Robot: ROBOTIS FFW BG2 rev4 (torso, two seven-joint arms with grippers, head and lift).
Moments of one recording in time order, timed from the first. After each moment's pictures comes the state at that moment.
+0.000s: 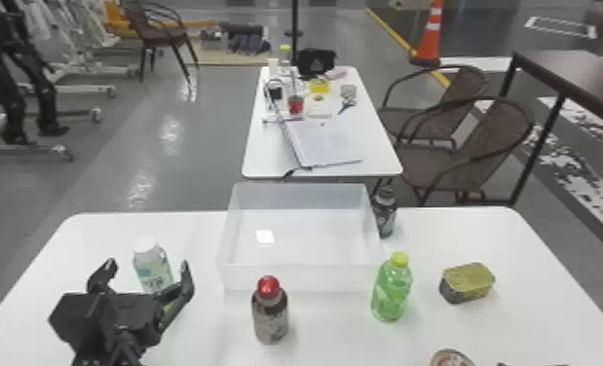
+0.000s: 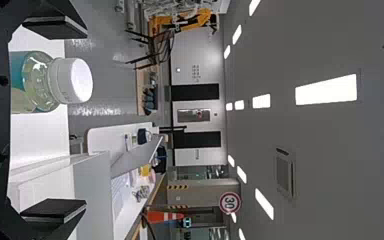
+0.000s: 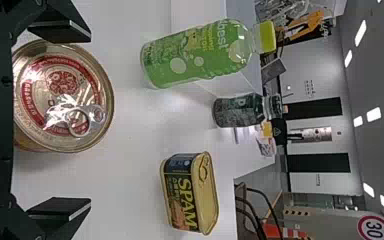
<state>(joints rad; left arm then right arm) 0.28 0.00 0.07 -1.78 -0.04 -0.19 -0.03 0.42 -0.06 -0.11 -1.75 -0.11 0.13 0.28</state>
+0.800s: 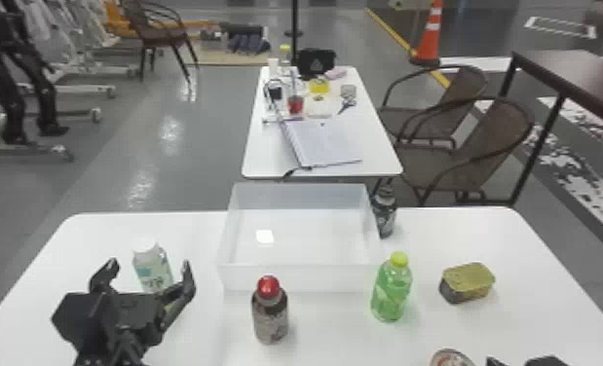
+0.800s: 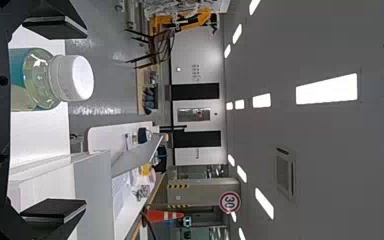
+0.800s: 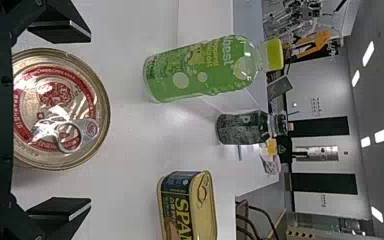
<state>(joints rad) 0.27 0.00 0.07 -1.77 -0.04 -0.20 -0.03 0.39 -0.07 -0.11 -1.73 -0.07 0.15 0.35</state>
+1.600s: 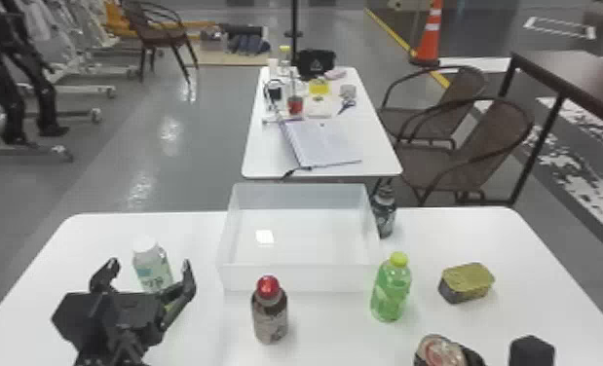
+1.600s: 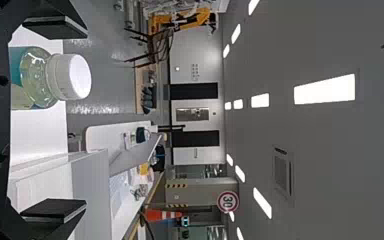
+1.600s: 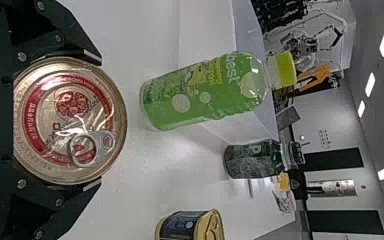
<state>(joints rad) 0.27 0.00 0.07 -1.77 -0.03 -0.20 -0.03 0.27 -0.08 -0.11 -1.61 -0.11 0.21 0.51</state>
